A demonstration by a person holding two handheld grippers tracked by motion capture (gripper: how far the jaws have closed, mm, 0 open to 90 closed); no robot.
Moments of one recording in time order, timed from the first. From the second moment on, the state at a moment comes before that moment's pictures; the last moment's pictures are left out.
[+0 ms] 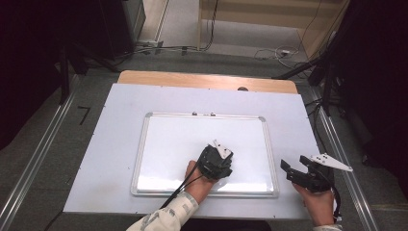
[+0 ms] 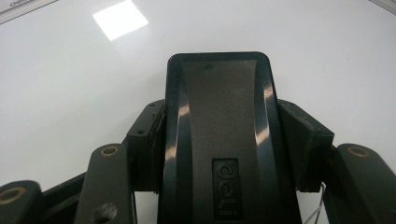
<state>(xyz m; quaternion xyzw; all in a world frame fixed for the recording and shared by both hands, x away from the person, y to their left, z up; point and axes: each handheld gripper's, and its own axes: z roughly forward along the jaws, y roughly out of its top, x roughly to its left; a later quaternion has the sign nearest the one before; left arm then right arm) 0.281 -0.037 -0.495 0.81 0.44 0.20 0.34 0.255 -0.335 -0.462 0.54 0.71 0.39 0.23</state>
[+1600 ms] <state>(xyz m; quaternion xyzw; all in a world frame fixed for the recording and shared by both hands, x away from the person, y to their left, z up) 0.292 -0.076 -0.495 0.81 0.43 0.20 0.34 0.255 -0.336 -0.463 0.54 0.71 0.39 0.22</state>
